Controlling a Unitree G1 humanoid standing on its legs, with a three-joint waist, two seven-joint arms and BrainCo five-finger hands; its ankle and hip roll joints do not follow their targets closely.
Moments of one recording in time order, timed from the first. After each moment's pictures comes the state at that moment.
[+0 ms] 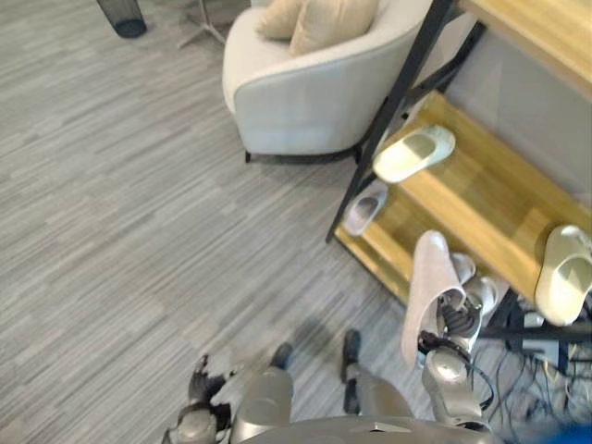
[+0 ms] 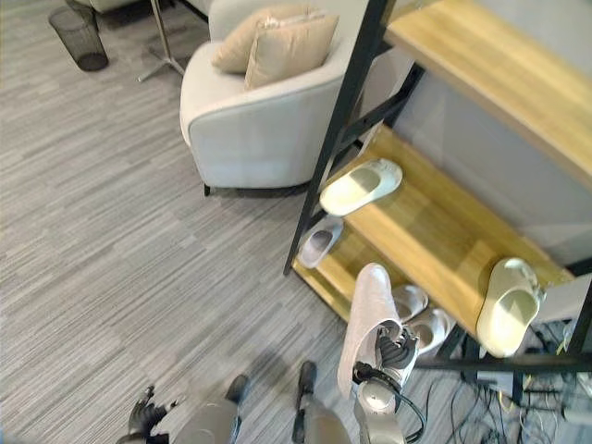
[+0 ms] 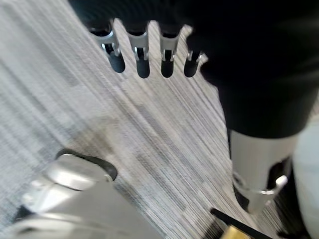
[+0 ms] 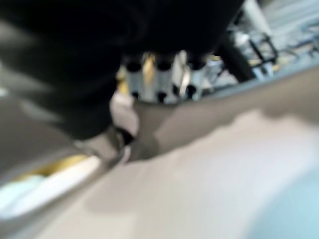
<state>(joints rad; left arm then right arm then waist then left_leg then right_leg) 0.09 0.19 -0.03 1.22 -0.21 -0.40 0.23 0.11 -0.02 -0.05 0.57 -0.01 -0.18 -0.70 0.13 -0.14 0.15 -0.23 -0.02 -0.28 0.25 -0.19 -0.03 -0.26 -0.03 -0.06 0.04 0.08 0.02</state>
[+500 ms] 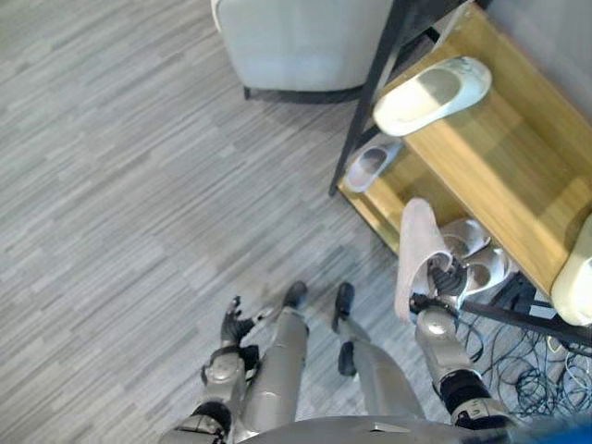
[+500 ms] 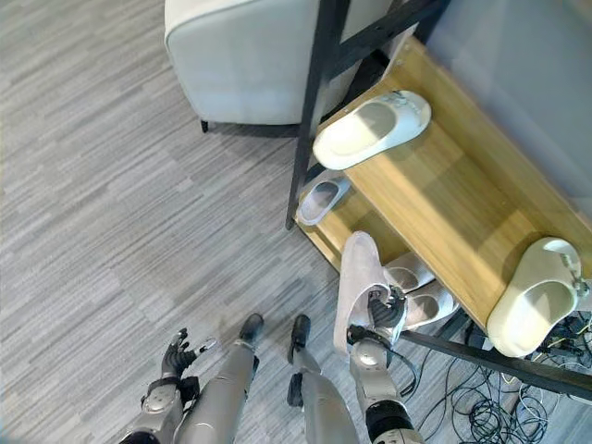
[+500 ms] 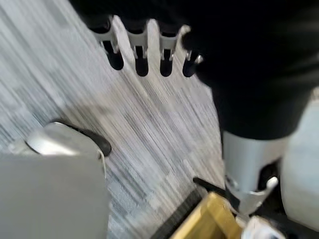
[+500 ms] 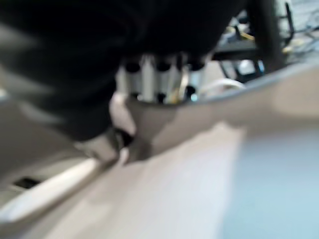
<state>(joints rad) -0.15 0.13 -0.08 1.08 -0.23 -0.41 0.20 -0.14 -0.04 0.02 0.65 0.00 -0.24 -0.72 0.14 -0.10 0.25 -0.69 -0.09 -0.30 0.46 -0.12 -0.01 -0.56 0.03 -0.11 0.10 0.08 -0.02</state>
